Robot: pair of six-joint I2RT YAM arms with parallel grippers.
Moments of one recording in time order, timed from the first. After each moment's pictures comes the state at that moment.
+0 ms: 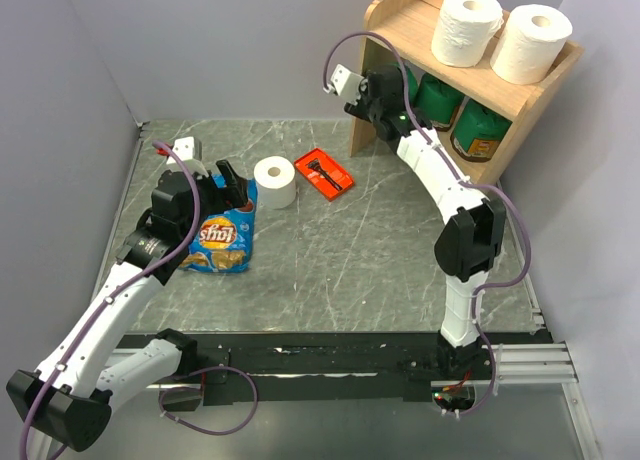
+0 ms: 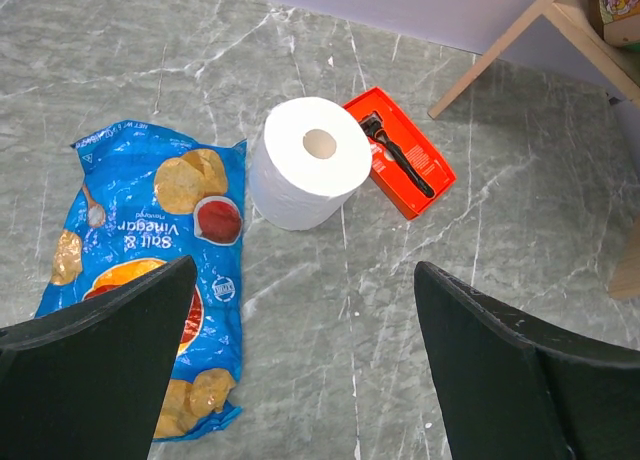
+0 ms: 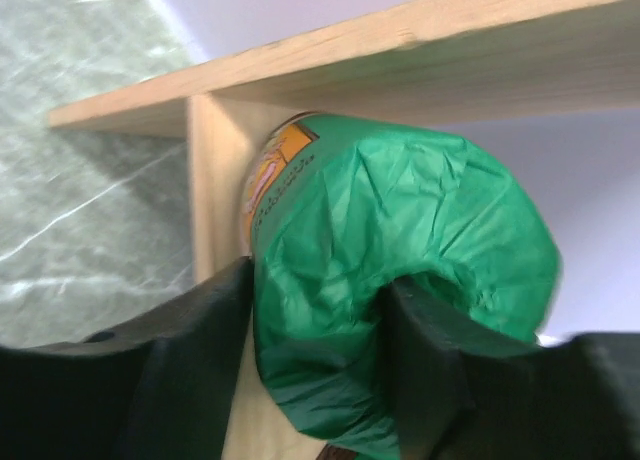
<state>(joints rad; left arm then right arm) -0.41 0.93 0.97 -0.32 -0.23 -0.43 0.39 1.98 2.02 -0.45 0.27 -0.96</state>
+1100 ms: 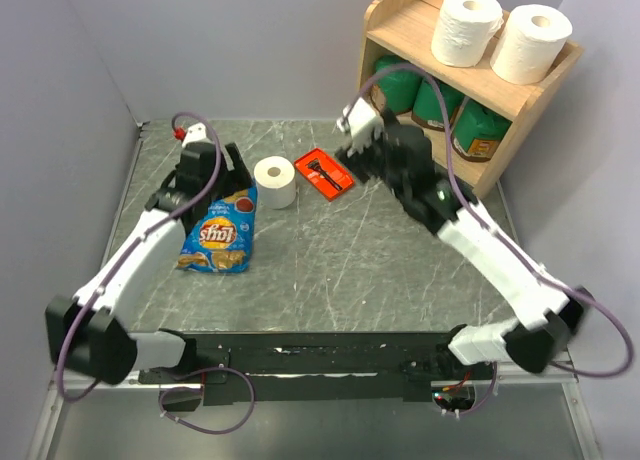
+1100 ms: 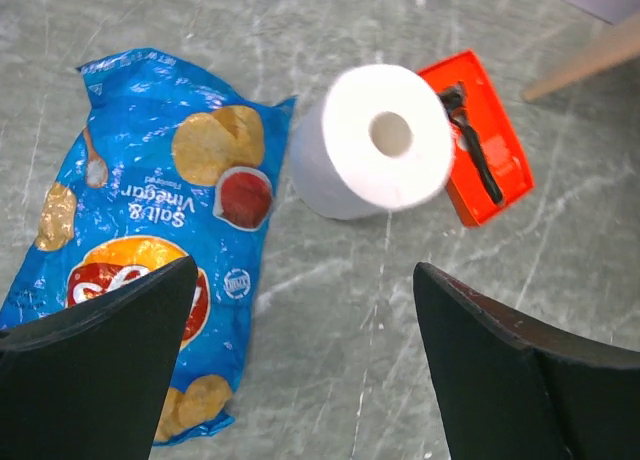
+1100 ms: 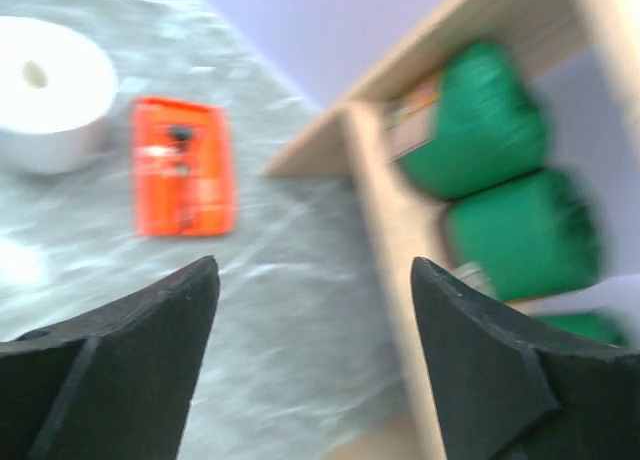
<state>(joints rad) -0.33 1.25 1.11 -0.40 -0.23 -0.55 0.63 1.36 1.49 -0.40 0.31 -0.50</state>
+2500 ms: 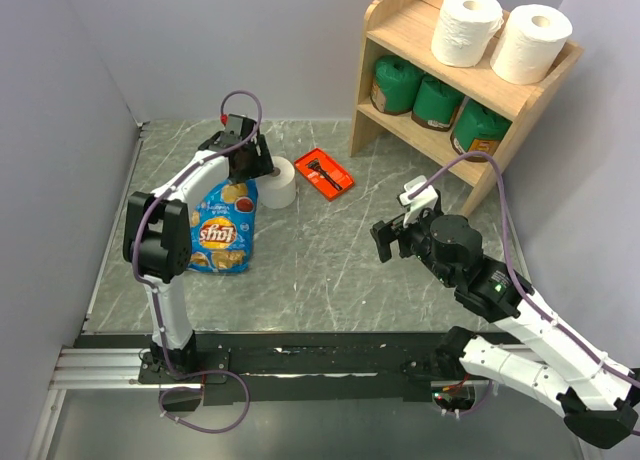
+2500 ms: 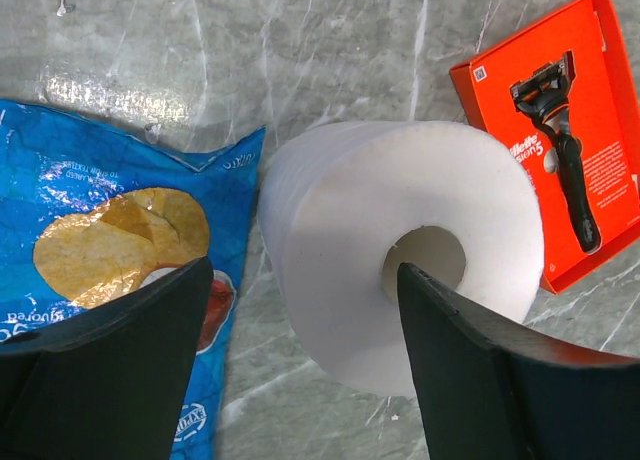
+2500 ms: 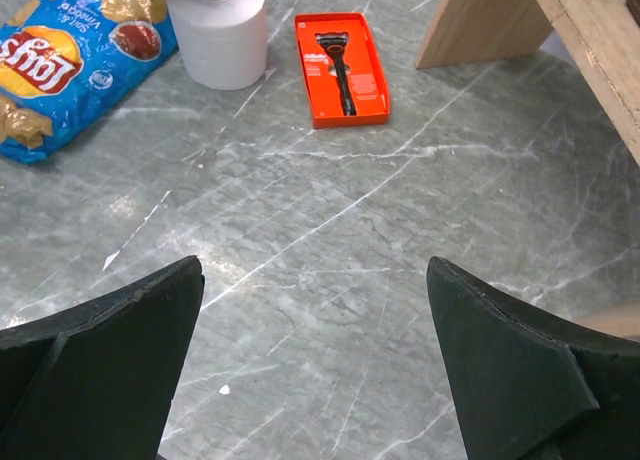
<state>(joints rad) -0.29 1.96 1.61 -0.51 -0.09 -0.53 0.80 0.73 0.91 -0.48 0.32 -0.02</state>
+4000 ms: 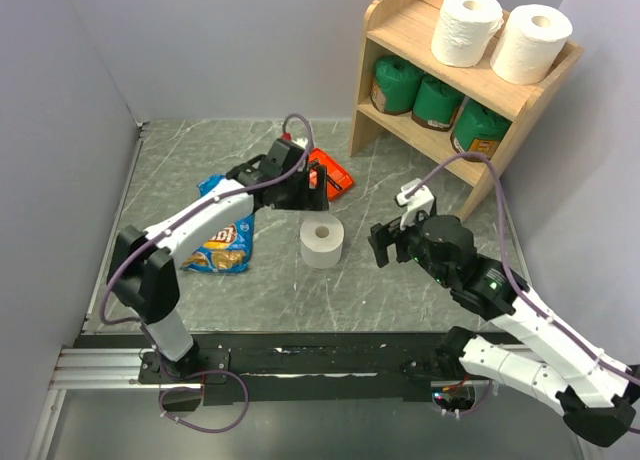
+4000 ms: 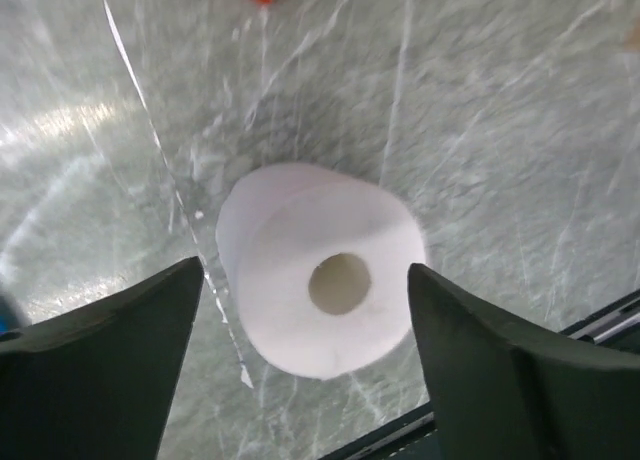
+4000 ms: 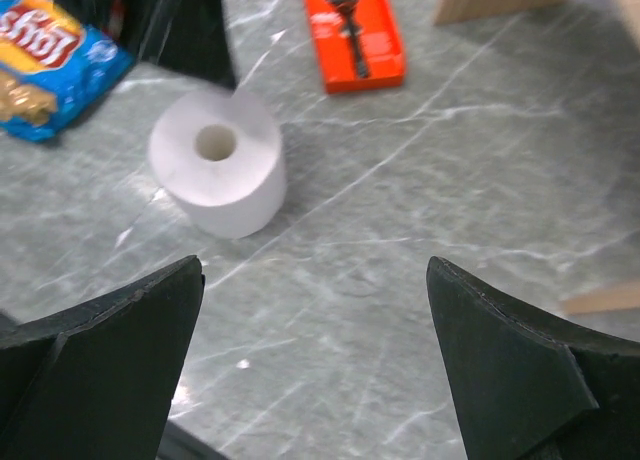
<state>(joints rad) -0.65 1.70 1.45 -0.58 0.04 -0.51 0.80 0.73 0.90 -0.54 0.32 0.05</state>
